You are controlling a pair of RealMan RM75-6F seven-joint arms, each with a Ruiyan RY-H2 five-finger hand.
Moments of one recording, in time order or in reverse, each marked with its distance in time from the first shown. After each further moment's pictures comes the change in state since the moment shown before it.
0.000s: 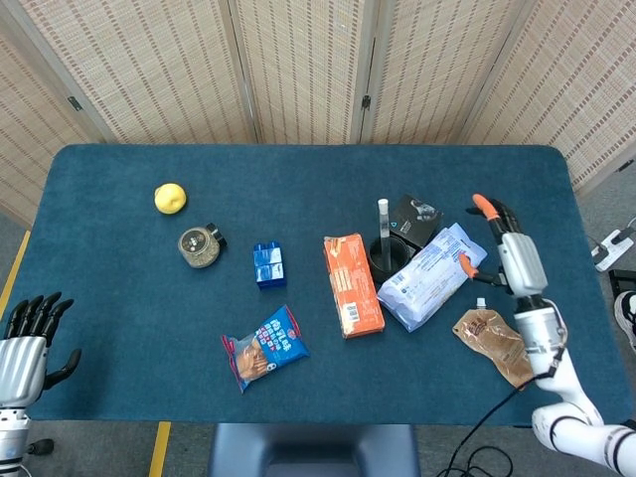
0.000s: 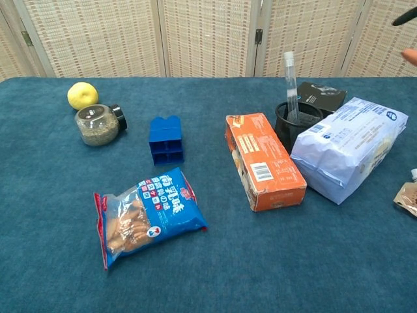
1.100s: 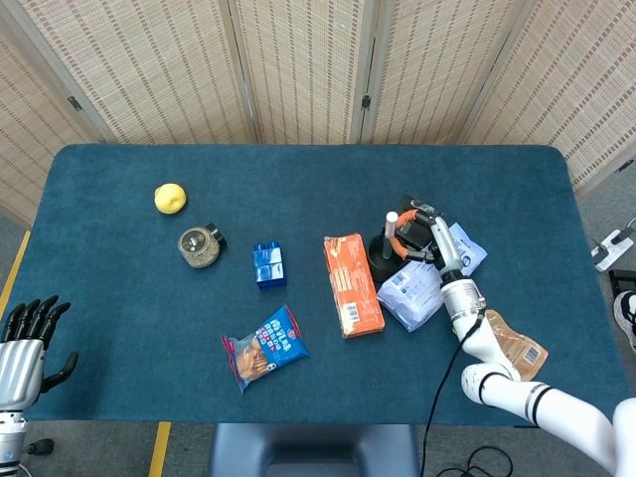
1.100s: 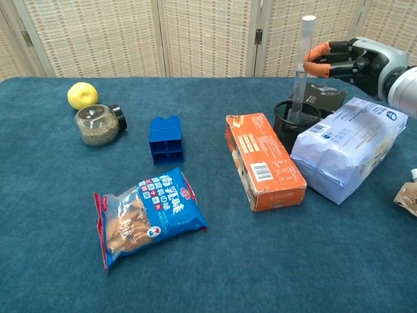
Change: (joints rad) left arm 0.010 0.005 0.008 0.003 -0.011 -0.001 -0.004; right arm 0.246 -0.292 0.151 0.189 0.243 -0.384 0.409
